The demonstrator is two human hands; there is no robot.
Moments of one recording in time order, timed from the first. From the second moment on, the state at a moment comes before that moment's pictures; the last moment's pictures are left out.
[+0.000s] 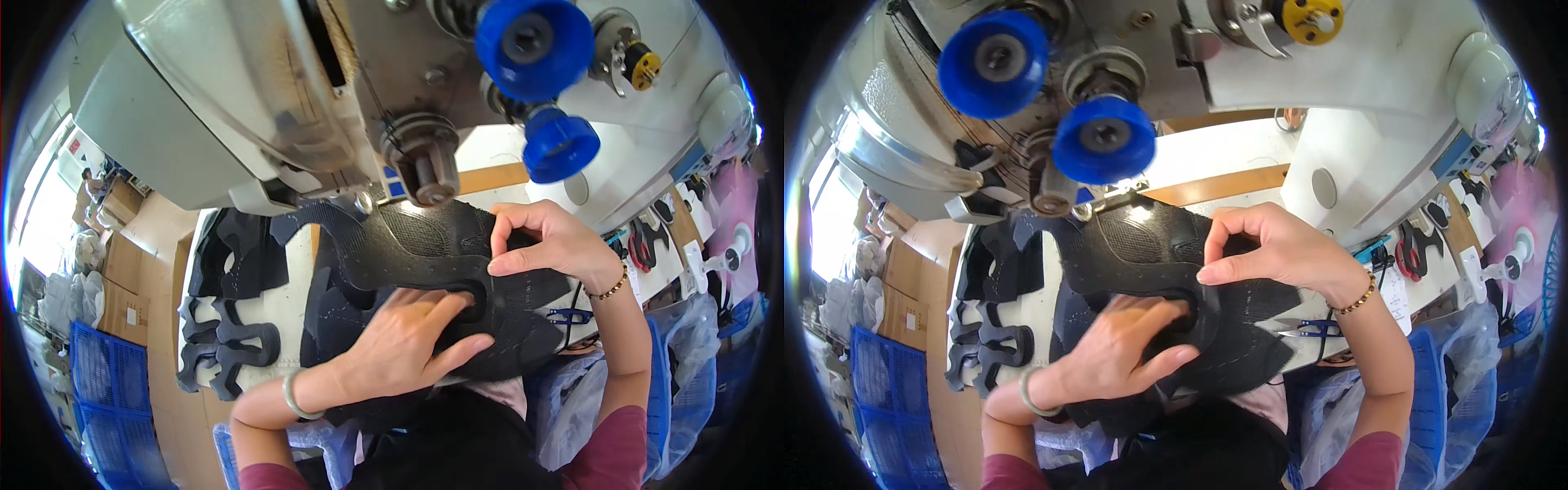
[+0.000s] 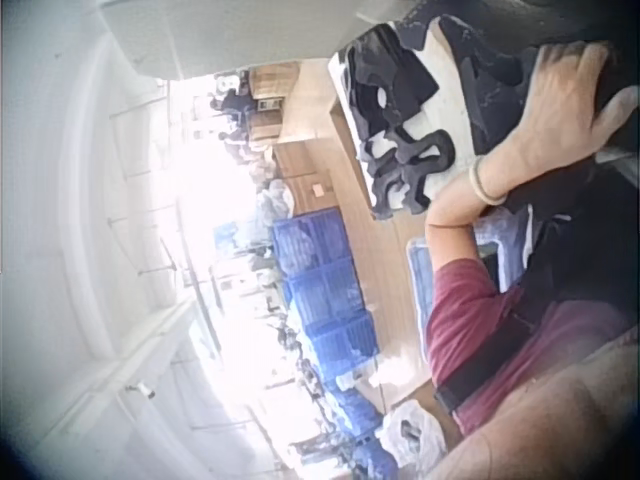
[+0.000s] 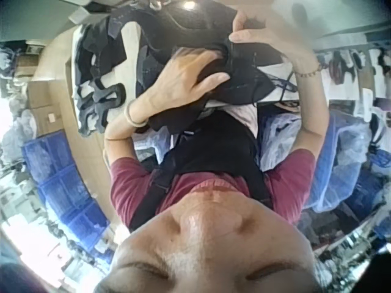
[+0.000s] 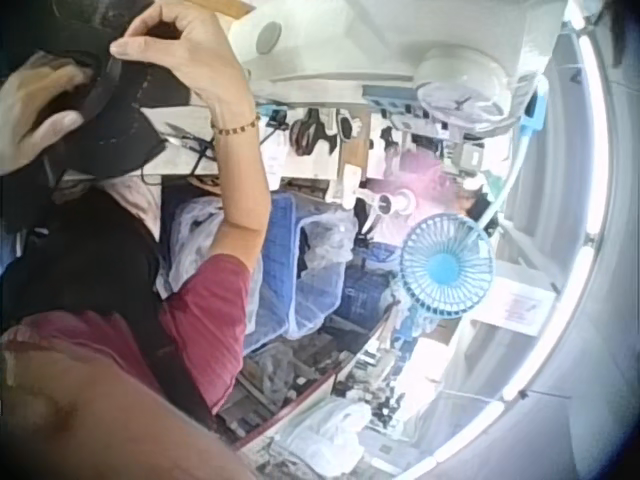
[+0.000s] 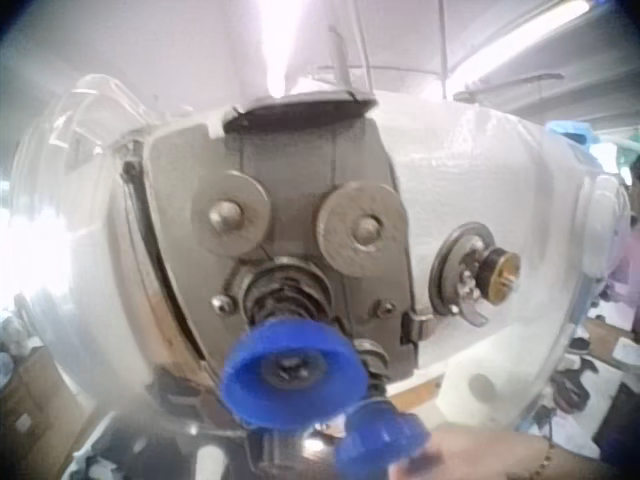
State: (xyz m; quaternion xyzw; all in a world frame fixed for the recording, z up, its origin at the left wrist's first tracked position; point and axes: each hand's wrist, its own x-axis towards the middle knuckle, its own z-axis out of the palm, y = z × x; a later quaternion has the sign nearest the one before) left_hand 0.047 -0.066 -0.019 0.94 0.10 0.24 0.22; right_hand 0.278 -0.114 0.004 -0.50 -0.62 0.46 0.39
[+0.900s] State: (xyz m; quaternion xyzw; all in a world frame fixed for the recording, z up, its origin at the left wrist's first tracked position) left_hand 0.061 -0.074 -0.038 0.87 0.19 0.26 0.38; right_hand 0.263 -0.128 -0.017 -0.56 -0.66 0.32 0.39
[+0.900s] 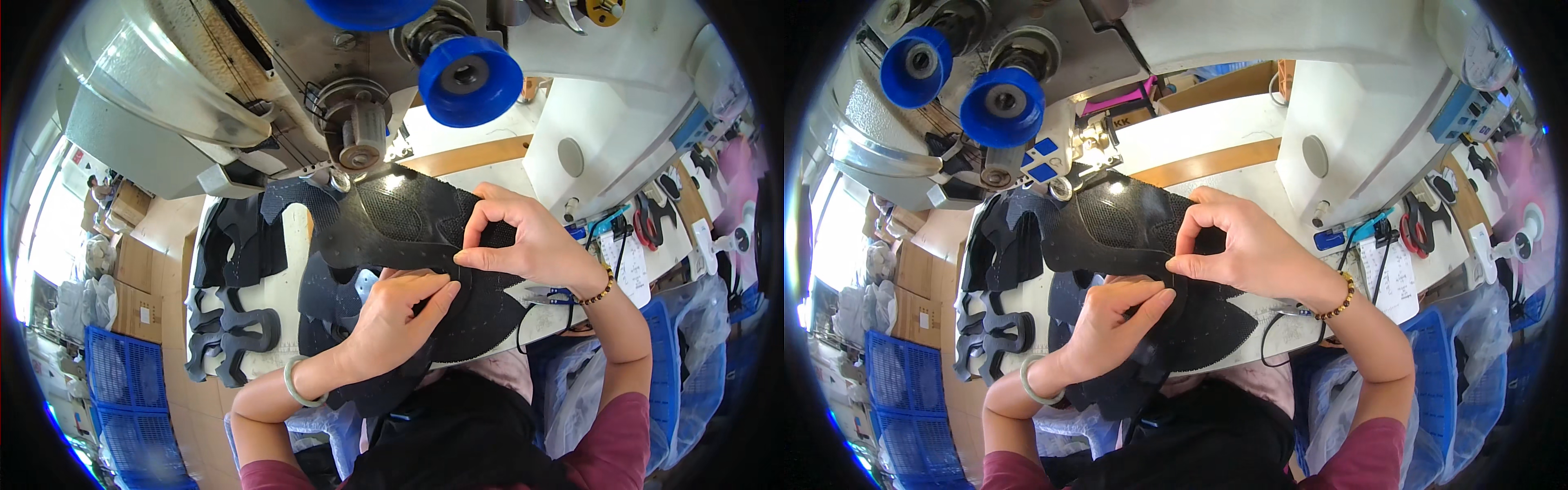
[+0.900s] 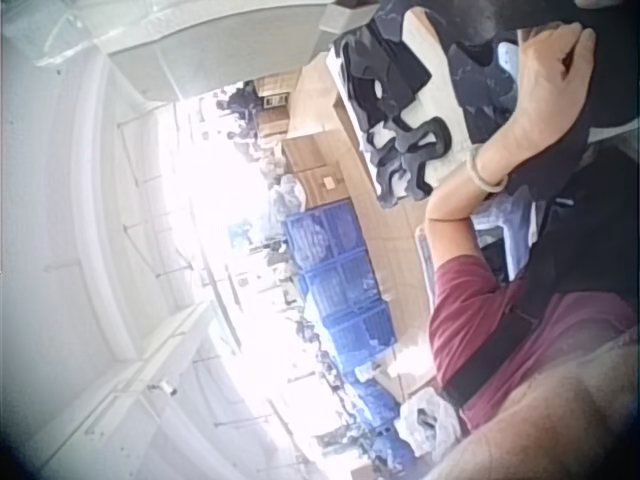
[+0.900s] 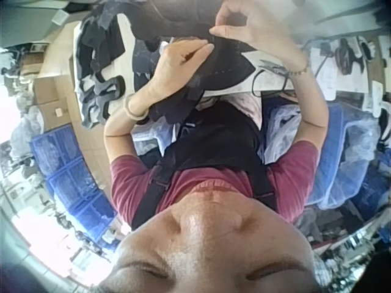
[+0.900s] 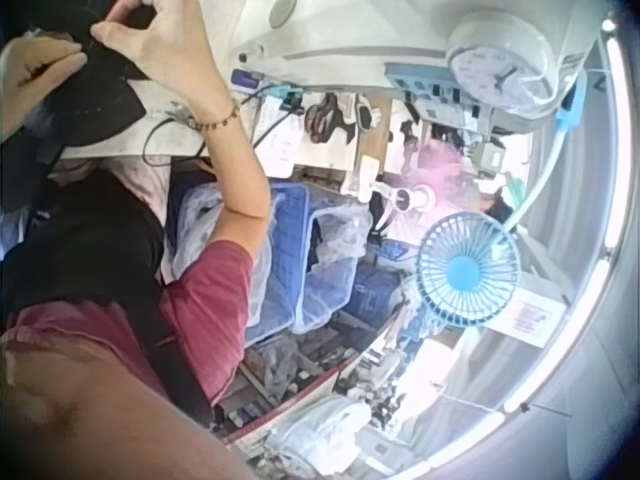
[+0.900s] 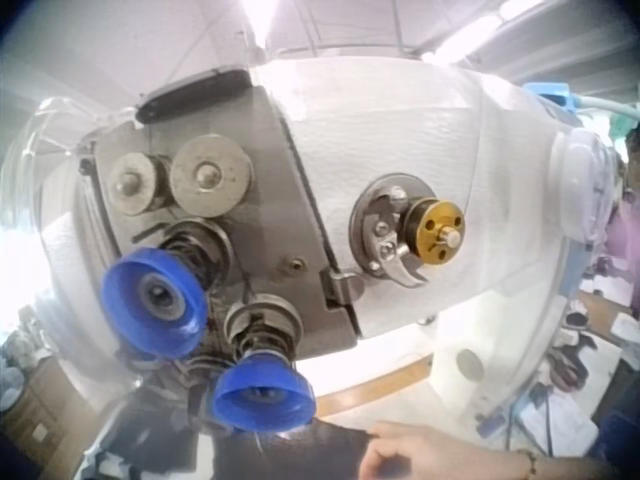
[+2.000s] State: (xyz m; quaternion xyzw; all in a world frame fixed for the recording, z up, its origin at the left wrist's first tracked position) left_hand 0.014 -0.048 -0.038 0.59 0.33 0.45 0.58; right_hand 0.250 -0.117 -0.027 -0.46 -0.37 0.62 0.52
